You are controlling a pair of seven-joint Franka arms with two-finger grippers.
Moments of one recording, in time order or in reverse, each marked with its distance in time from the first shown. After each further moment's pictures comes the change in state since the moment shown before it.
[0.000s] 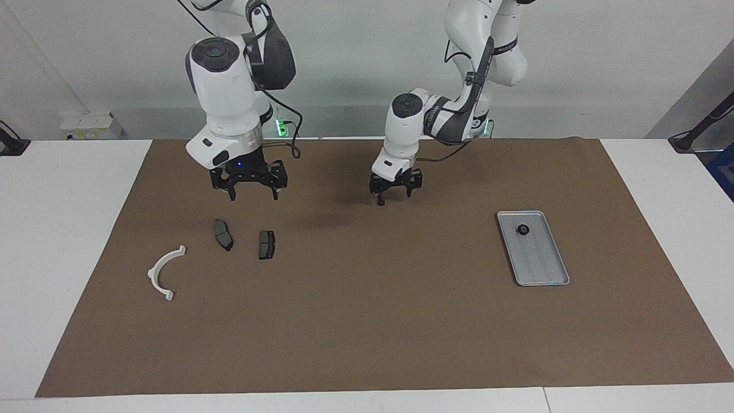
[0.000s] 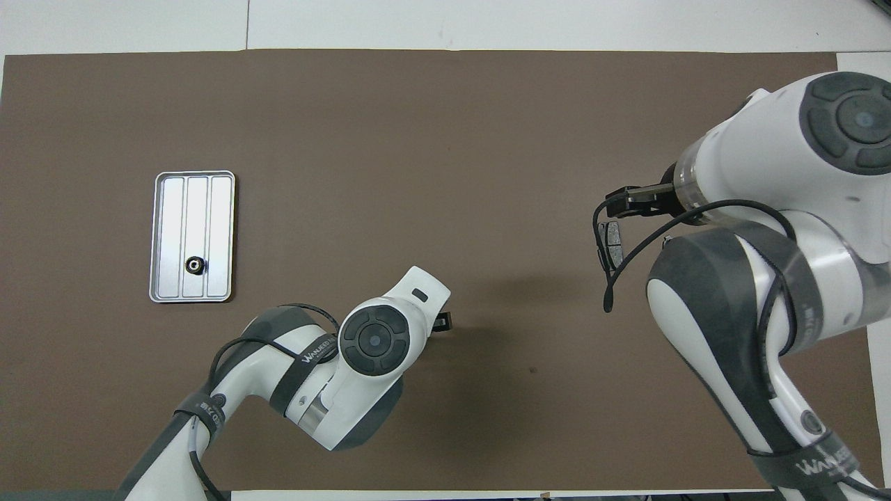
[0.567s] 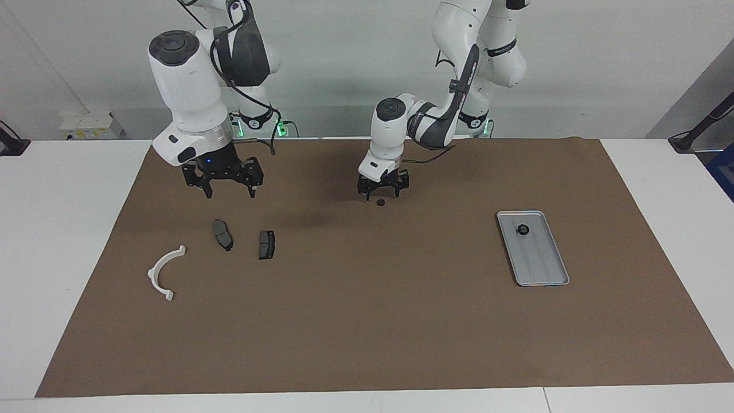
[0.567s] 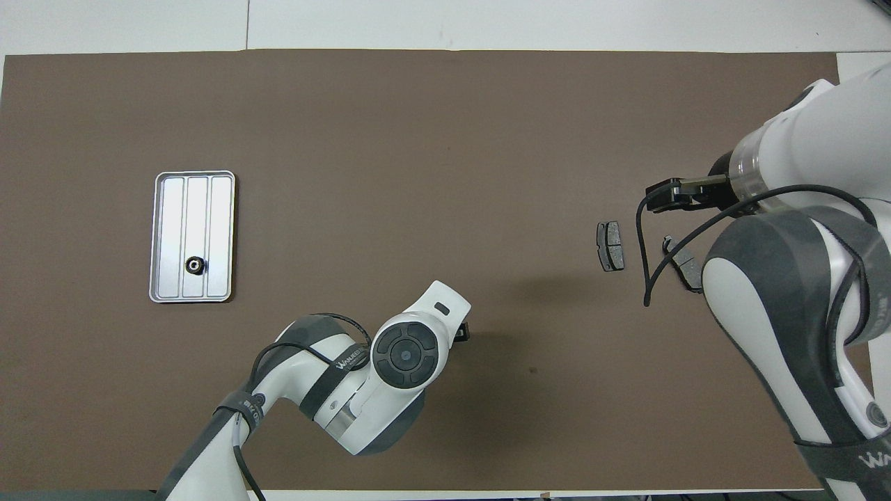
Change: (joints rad) left arm -0.048 0.064 0.005 0.002 0.000 0.061 -0.041; right arm -0.062 -0.016 -0.001 0.005 0.028 -0.018 -0.036
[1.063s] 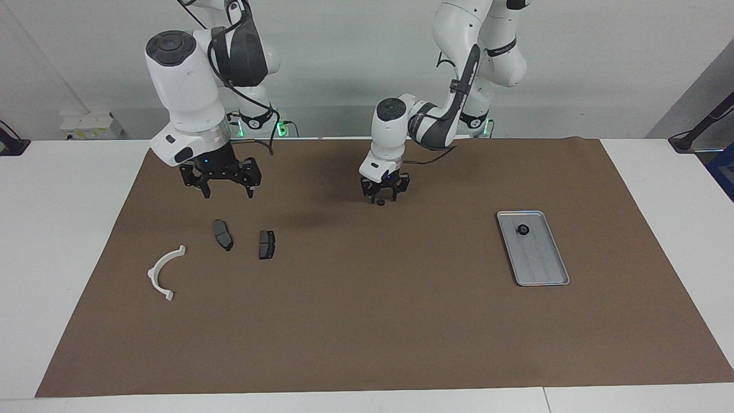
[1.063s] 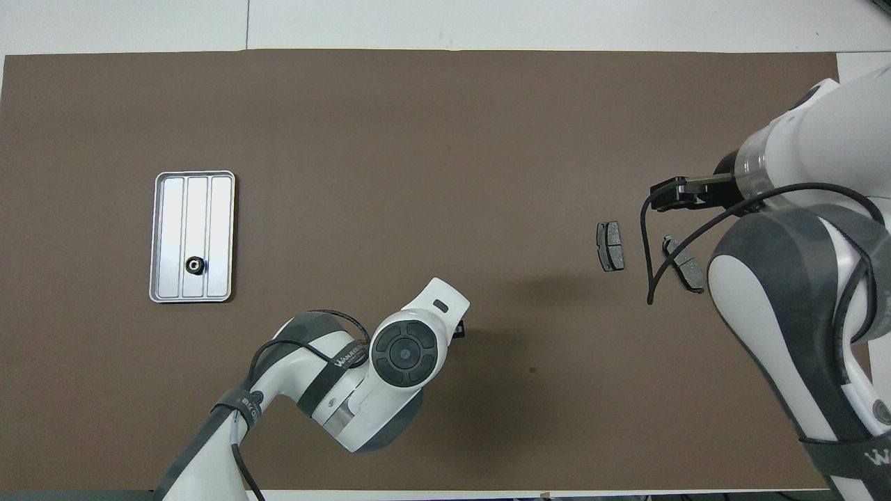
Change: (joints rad) left arm 0.000 0.000 0.008 0.005 0.024 0.000 0.000; right arm -0.011 -0.001 0.000 0.001 0.000 0.000 0.000
